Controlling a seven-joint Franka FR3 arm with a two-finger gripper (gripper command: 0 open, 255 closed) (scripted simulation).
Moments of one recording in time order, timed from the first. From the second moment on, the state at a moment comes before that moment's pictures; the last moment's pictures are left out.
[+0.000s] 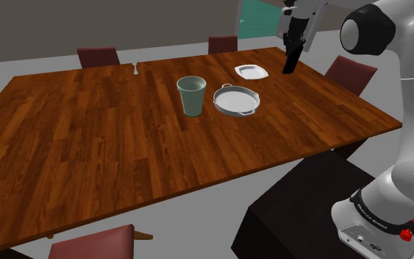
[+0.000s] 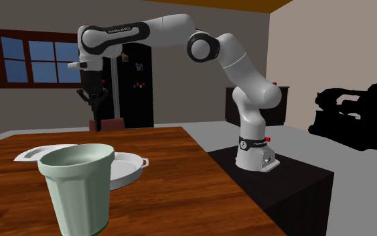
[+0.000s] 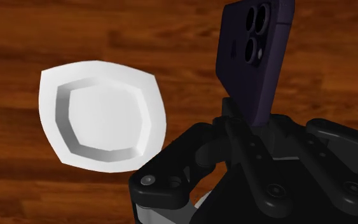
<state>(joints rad) -0.18 0.67 -0.55 -1.17 0.33 1.76 -2.02</state>
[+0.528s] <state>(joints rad) -0.17 0.68 -0.54 -1.26 0.34 1.85 -2.04</state>
